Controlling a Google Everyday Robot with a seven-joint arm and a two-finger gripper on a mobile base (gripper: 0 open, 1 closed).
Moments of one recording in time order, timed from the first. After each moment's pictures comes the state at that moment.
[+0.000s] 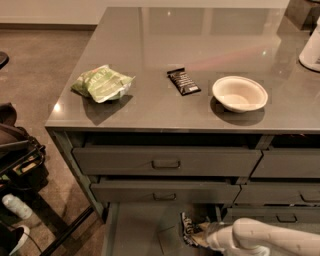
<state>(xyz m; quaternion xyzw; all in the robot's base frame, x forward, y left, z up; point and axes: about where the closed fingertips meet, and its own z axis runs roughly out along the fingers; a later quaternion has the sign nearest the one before) 0.433 -0.162 0.266 -0.41 0.84 0.20 0.29</state>
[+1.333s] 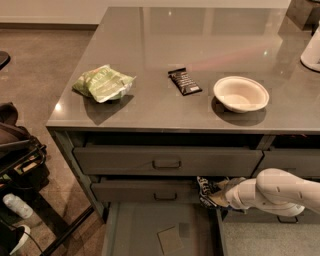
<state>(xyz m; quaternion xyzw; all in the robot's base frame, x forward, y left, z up) 0.502 -0.213 0.490 -0.45 0.83 0.12 0.30</state>
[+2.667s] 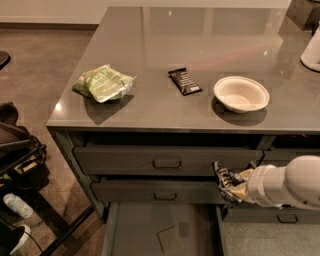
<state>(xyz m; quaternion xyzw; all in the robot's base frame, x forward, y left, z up) 0.447 -0.245 0.638 -0.47 0.84 0.01 0.28</state>
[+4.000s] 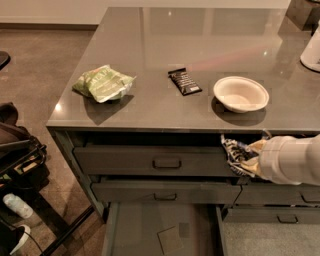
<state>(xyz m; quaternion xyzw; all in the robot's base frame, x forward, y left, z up) 0.460 -0.243 0.765 -0.51 0.79 -0.10 0.31</state>
